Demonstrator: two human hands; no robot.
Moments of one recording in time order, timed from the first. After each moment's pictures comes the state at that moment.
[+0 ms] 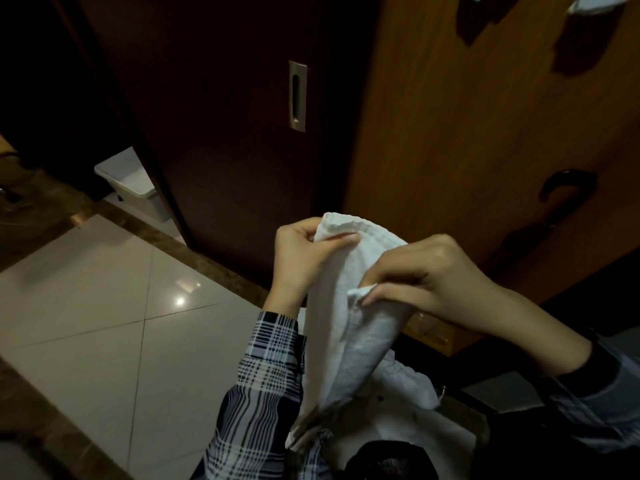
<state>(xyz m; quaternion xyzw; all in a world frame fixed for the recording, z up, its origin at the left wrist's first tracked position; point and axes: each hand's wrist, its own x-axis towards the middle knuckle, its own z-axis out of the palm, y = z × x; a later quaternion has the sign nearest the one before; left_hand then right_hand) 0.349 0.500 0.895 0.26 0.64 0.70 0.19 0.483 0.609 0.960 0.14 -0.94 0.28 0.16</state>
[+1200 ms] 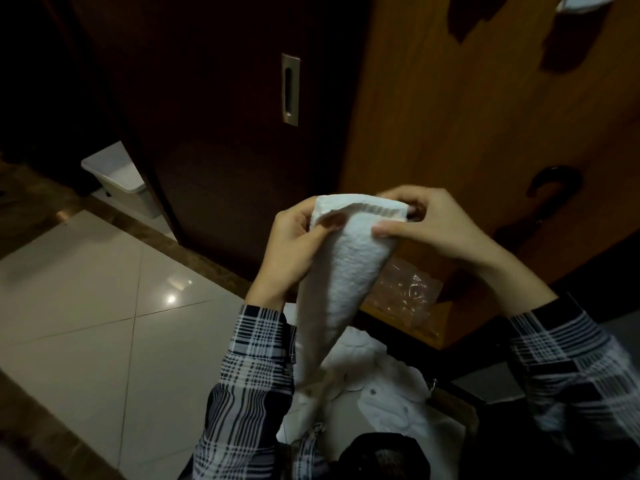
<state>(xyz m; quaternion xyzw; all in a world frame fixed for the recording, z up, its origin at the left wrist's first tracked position) 0.346 0.491 0.906 0.39 0.58 0.69 0.18 0.461 0.652 0.954 -0.12 -0.87 0.46 0.11</state>
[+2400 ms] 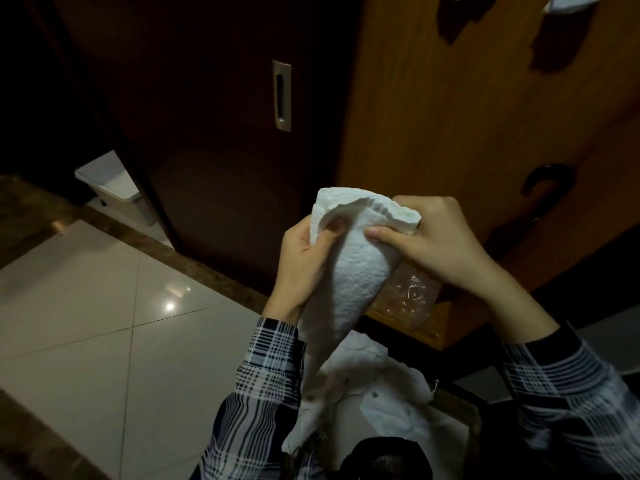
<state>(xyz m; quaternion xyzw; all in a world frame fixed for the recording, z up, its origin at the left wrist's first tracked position) 0.358 0.507 0.891 0.34 0.55 0.73 0.20 0.467 0.637 0.954 -0.11 -0.92 0.30 0.24</state>
